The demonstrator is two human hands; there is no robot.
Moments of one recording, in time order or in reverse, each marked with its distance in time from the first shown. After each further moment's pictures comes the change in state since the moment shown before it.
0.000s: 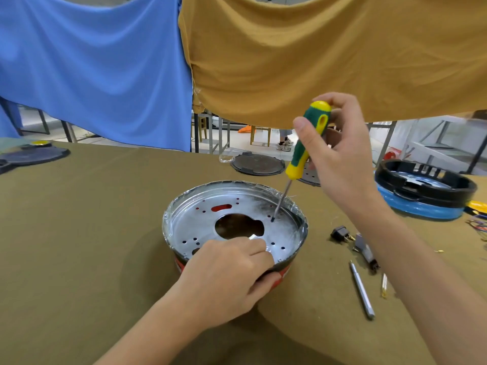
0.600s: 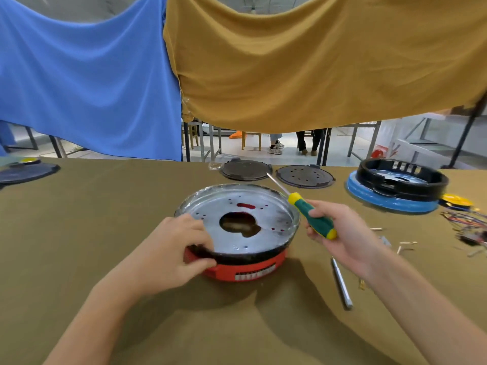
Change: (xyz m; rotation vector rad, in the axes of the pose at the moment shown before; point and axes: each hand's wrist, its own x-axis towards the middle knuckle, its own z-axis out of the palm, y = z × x) left_hand -0.013 -0.067 -0.015 -0.302 -0.176 -0.152; right_hand -0.072 0.053 -0.048 0.540 -0.024 1.034
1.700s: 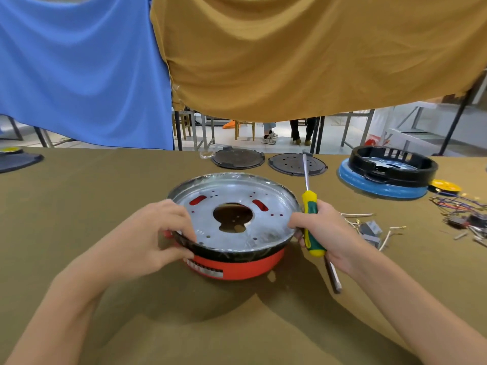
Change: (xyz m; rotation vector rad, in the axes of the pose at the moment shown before) left_hand -0.005 0.007 -0.020 -0.205 -0.076 -0.052; right_hand -0.002 0.020 -0.006 -0.419 0.006 0.001
